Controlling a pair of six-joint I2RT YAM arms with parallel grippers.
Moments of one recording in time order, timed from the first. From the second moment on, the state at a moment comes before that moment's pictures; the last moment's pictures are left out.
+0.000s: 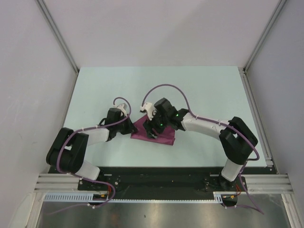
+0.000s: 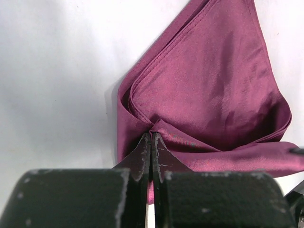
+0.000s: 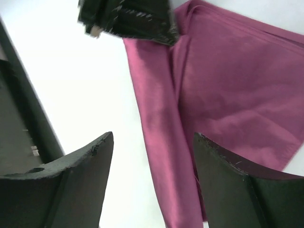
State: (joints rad) left arm -0.32 1.49 0.53 0.19 0.27 -0.54; right arm 0.82 1.73 1.19 -0.27 -0.38 -0.06
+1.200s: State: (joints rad) left arm -0.32 1.47 0.56 0.13 0.27 -0.54; right arm 0.92 1.90 1.17 -0.17 -0.19 -0.21
